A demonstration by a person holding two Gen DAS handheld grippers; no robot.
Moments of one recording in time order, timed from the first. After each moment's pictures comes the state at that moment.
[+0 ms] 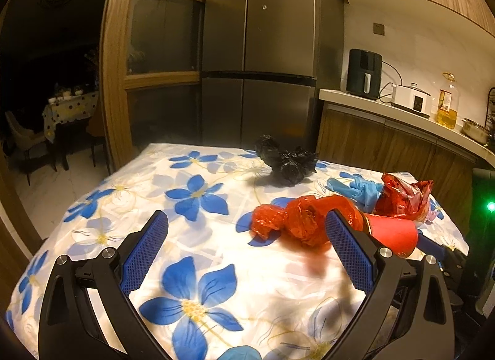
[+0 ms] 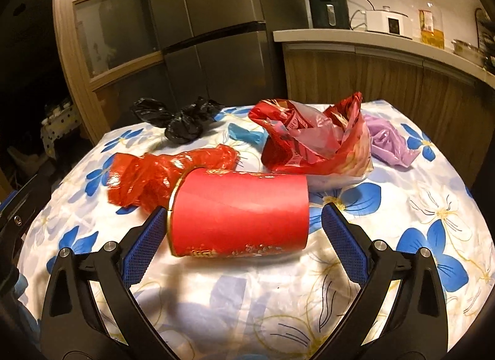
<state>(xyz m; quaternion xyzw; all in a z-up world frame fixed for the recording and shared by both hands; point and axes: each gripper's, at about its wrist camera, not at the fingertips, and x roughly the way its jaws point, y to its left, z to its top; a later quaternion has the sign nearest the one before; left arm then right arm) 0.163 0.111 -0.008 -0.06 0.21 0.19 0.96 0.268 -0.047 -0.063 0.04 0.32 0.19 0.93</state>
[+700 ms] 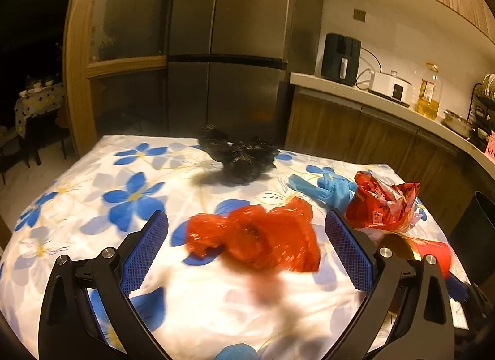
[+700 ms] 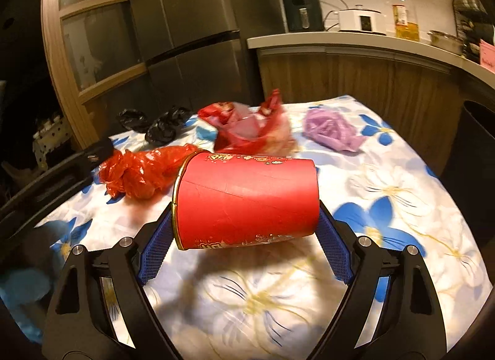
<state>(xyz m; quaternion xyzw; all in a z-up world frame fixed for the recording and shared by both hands) 0.228 0.085 -0.018 -0.07 0.25 0.13 0.96 0.229 -0.114 -0.052 0.06 0.30 0.16 0.94</state>
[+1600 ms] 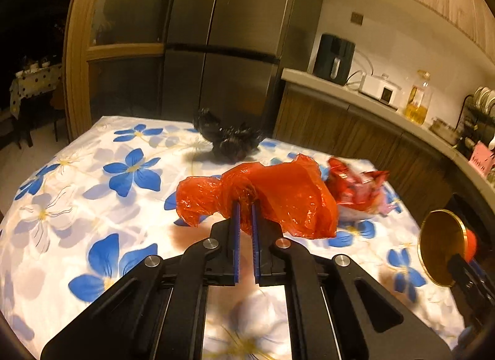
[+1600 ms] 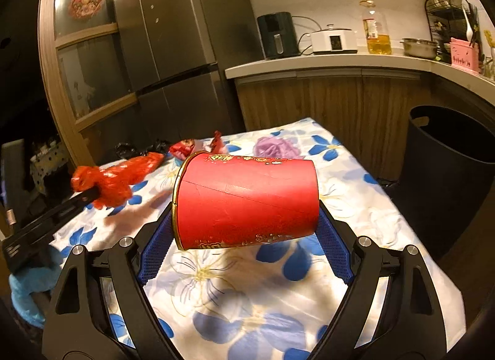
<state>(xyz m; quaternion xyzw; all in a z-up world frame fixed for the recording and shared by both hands) 0.181 0.073 -0.012 -0.12 0.25 0.10 0.96 0.181 -0.189 -0.021 0.09 0.25 0.13 0.95</state>
